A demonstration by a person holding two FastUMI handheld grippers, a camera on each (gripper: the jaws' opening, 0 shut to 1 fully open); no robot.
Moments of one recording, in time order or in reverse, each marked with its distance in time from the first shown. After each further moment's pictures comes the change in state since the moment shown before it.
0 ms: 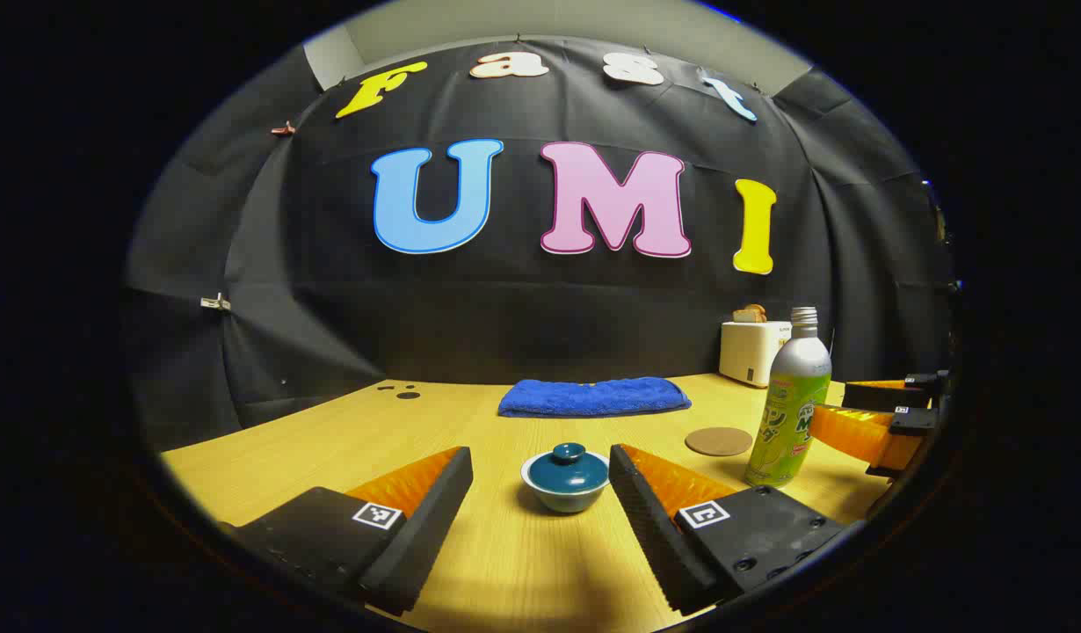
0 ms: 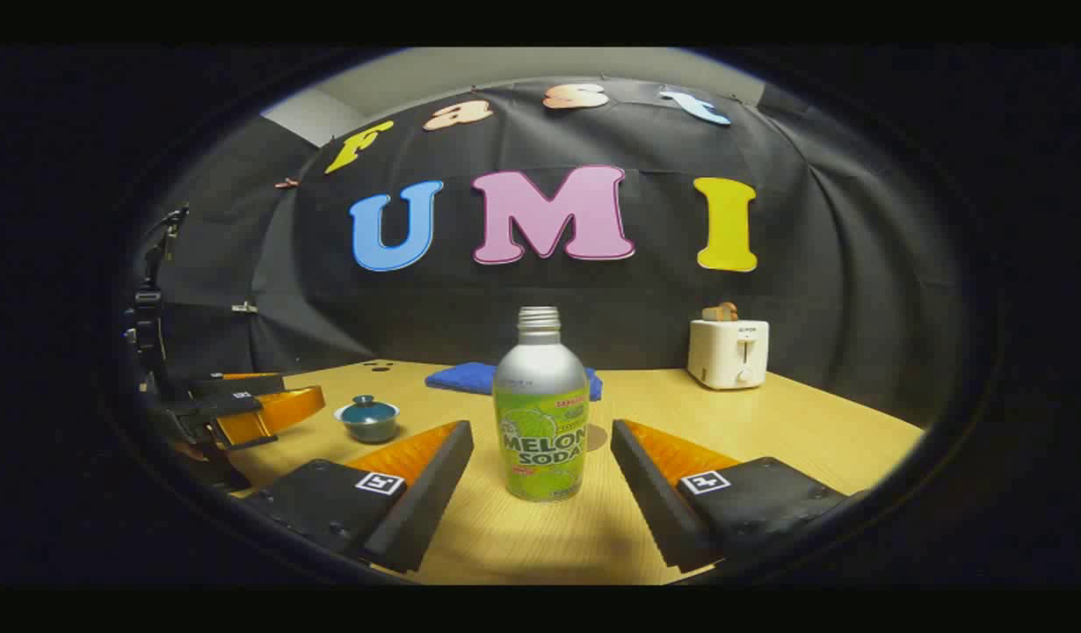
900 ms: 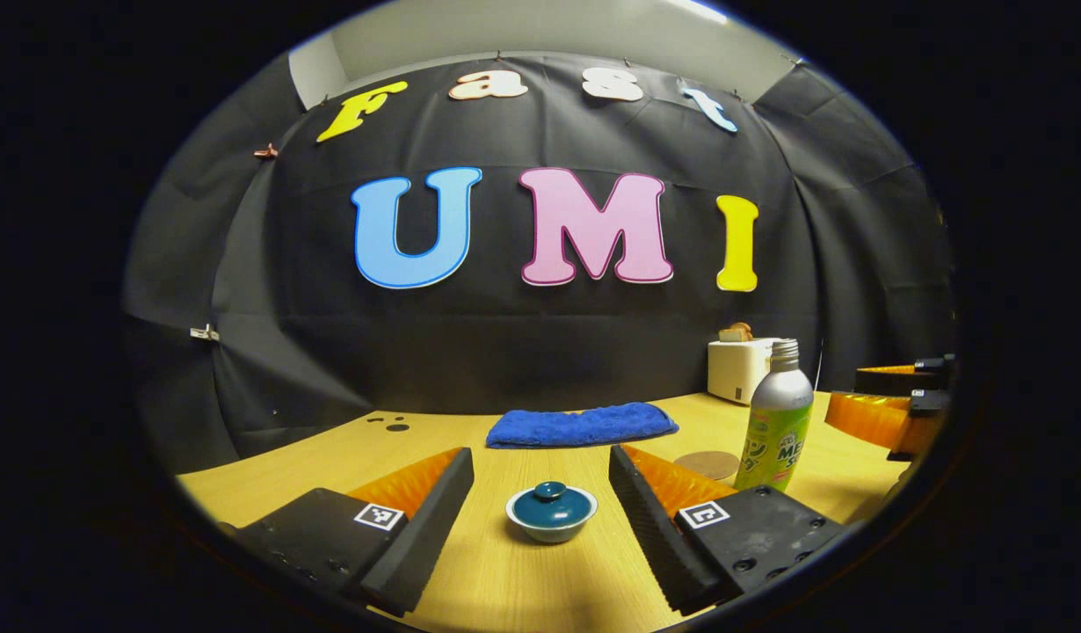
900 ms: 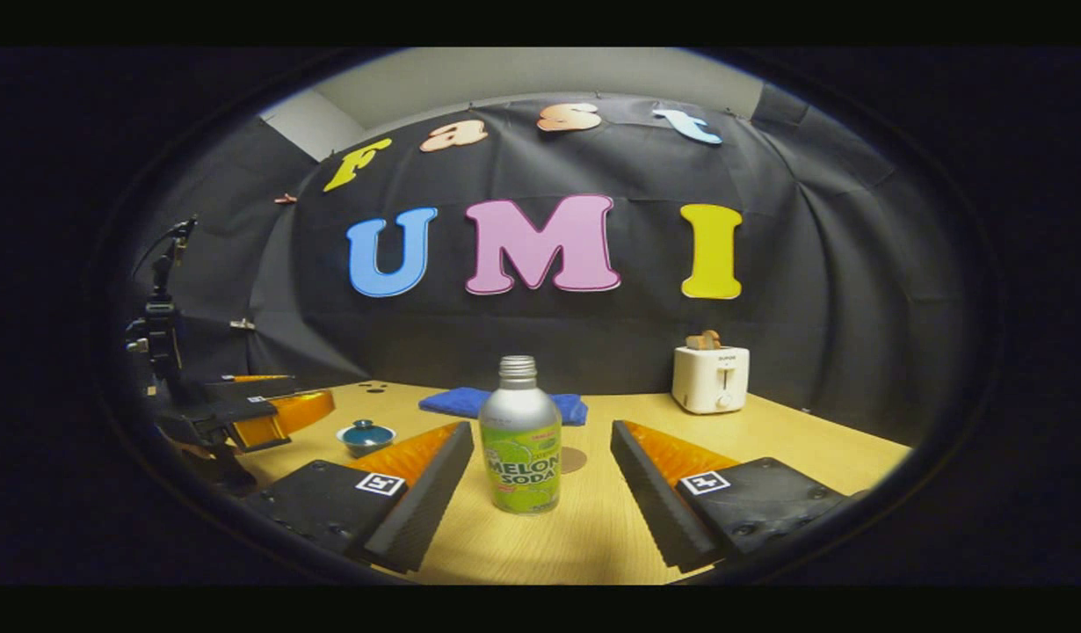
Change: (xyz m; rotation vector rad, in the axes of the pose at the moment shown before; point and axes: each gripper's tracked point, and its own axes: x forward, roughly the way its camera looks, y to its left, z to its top) left arm 0.013 -0.013 0.034 0.056 -0.065 -0.036; right arm -0.019 -0.009 0.039 -0.008 -0.070 0.003
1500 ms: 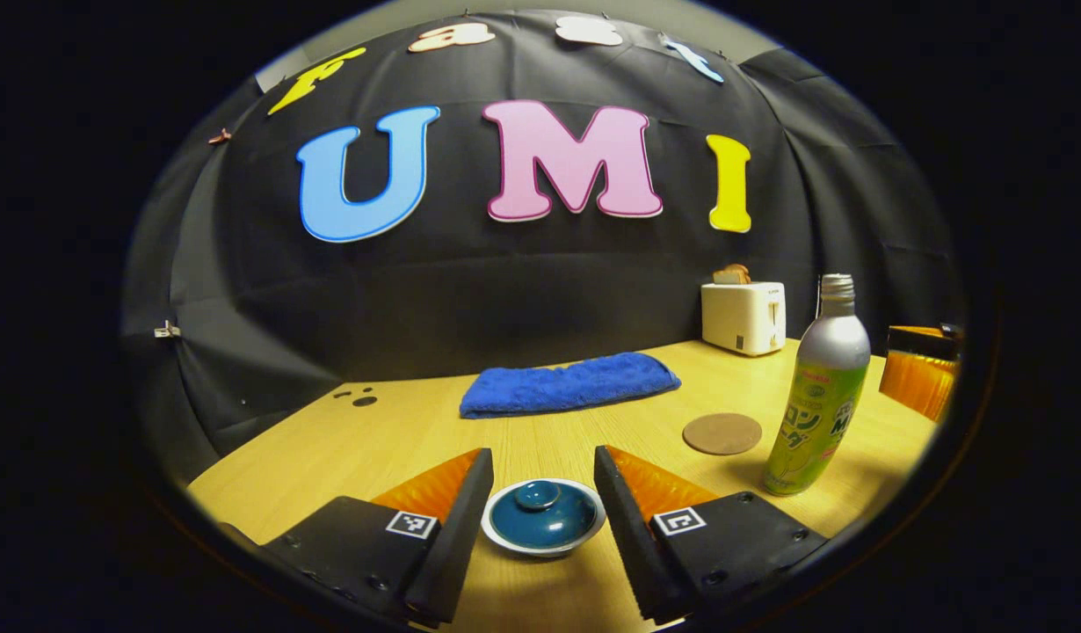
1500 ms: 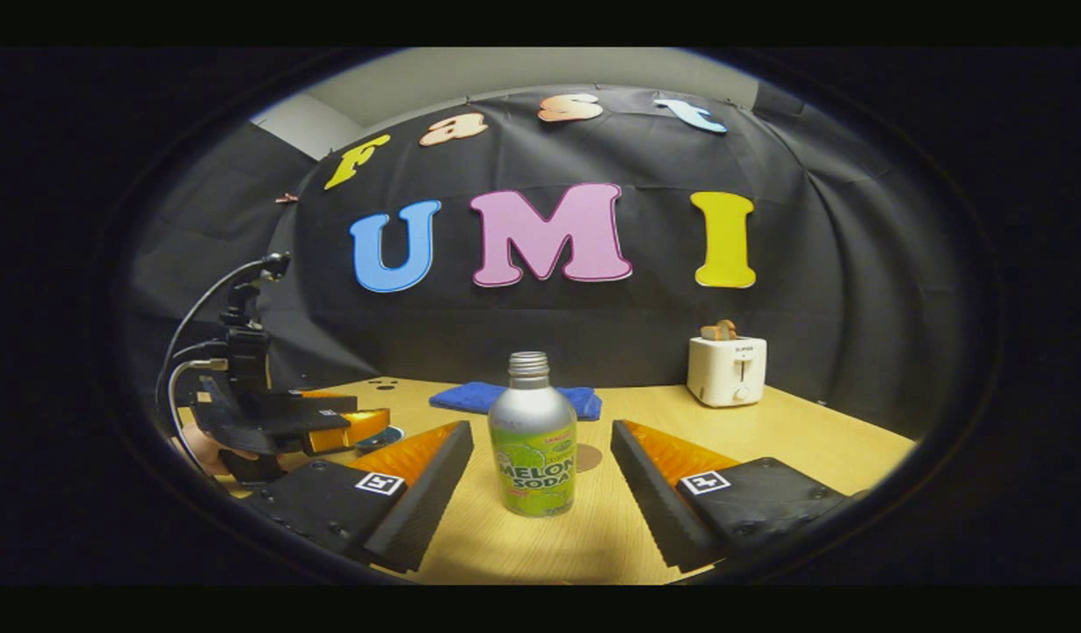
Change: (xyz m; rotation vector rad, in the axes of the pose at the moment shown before) left arm 0.069 -0.011 -0.047 0.047 0.204 -0.079; right arm 0.015 0.002 -0.004 0.026 0.026 0.024
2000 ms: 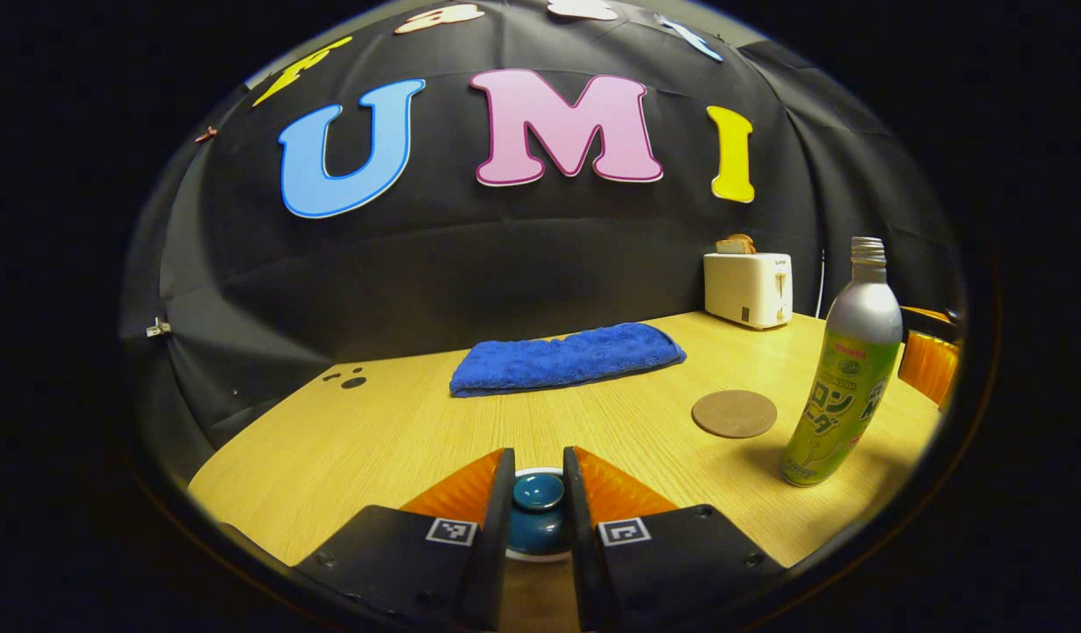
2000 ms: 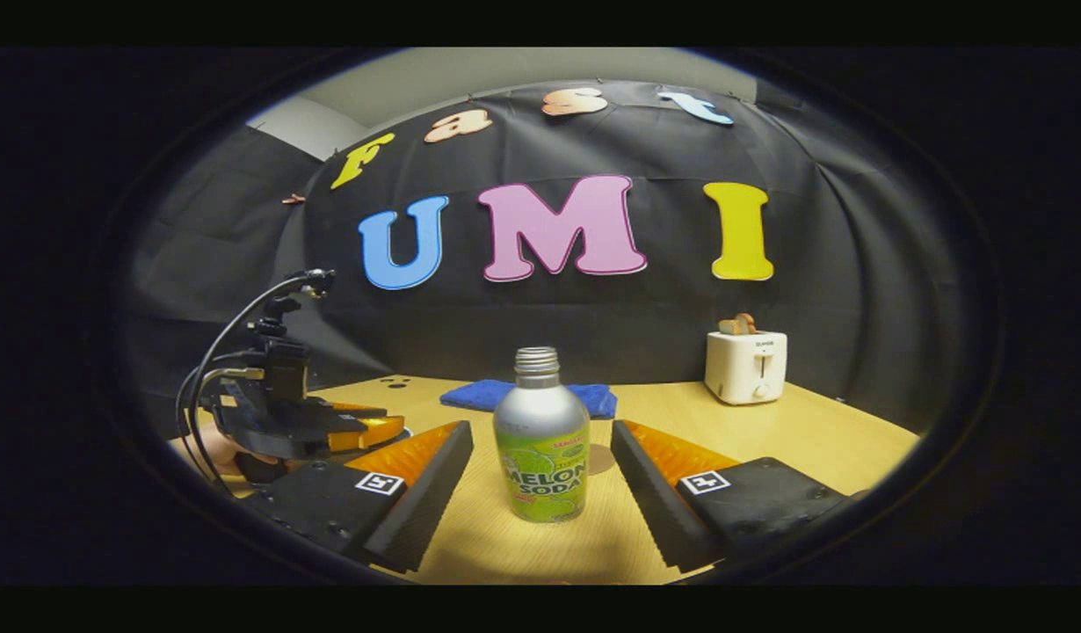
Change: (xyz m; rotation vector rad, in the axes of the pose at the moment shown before) left arm 0.018 0.001 -0.020 0.000 0.085 0.003; right arm 0.015 0.009 -0.008 0.018 0.023 0.065
